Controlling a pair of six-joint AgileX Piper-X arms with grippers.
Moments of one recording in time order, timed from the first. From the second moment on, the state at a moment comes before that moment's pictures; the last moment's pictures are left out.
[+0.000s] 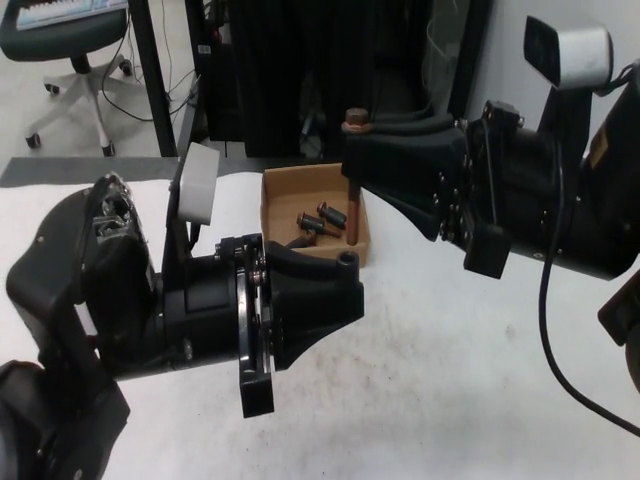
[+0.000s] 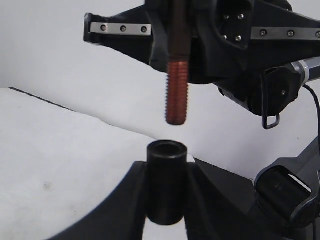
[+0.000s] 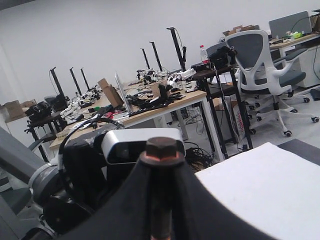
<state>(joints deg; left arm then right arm) -30.4 73.9 -24.6 -47.6 52.4 -21.0 30.1 70.7 -35.9 -42.4 -46.6 25.9</state>
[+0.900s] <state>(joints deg) -30.4 73.9 -24.2 -47.1 52.4 -20.8 30.1 70.4 -36.0 -35.1 -47.1 22.3</state>
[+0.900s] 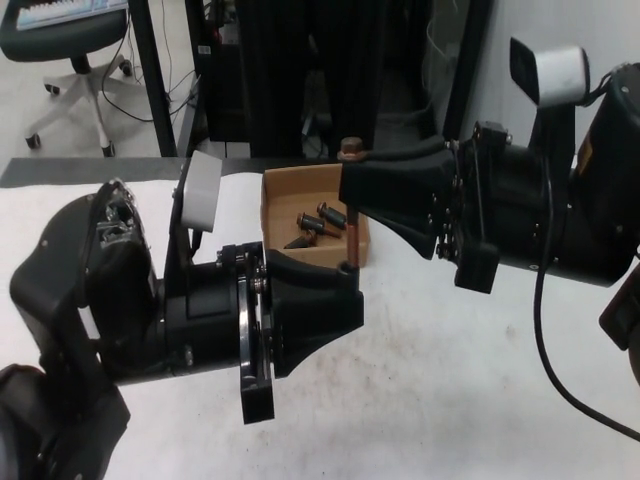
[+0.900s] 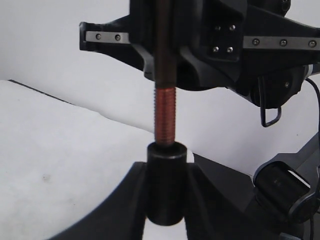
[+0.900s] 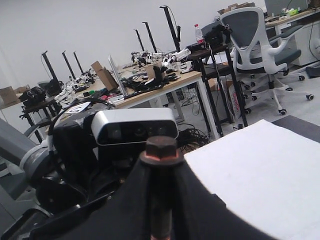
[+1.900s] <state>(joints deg) -30.4 73.9 -23.8 -50.0 52.8 -23.1 33.2 70.3 -36.3 -35.2 -43.5 22.1</state>
